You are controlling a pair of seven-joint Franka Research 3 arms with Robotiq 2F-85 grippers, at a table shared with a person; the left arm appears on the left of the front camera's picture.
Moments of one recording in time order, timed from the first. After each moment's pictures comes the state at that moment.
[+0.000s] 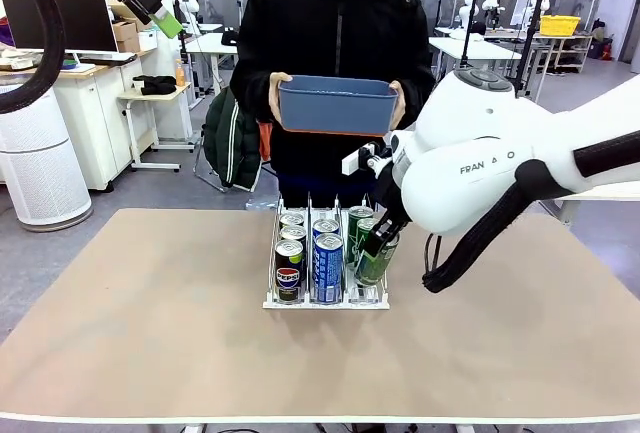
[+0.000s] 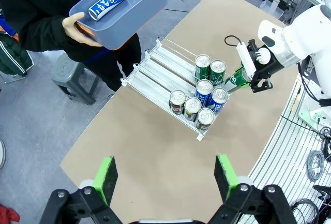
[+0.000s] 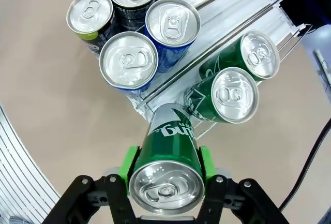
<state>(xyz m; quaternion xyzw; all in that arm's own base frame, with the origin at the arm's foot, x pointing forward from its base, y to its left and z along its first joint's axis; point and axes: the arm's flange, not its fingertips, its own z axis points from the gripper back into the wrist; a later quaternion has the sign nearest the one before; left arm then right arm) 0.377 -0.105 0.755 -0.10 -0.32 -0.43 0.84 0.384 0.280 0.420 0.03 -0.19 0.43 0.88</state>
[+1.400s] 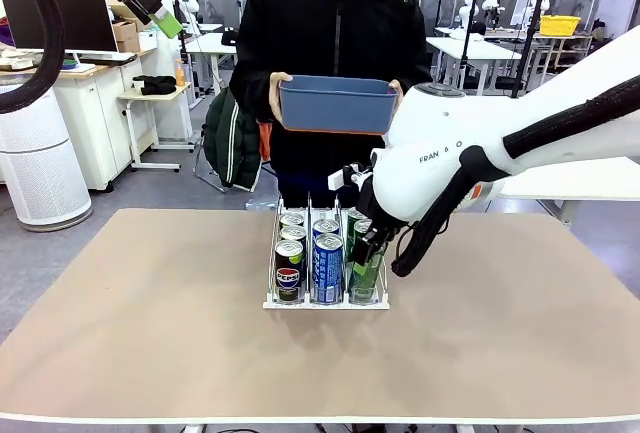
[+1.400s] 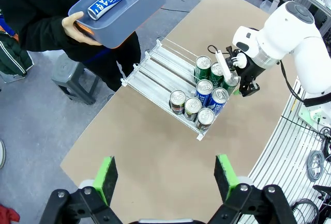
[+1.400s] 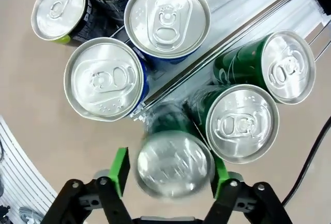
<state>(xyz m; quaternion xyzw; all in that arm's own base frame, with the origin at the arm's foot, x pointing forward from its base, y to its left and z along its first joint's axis) 0.377 -0.105 0.755 -0.10 -0.32 -0.43 0.84 0.424 0.297 0.388 0.04 -0.11 0.43 0.90</state>
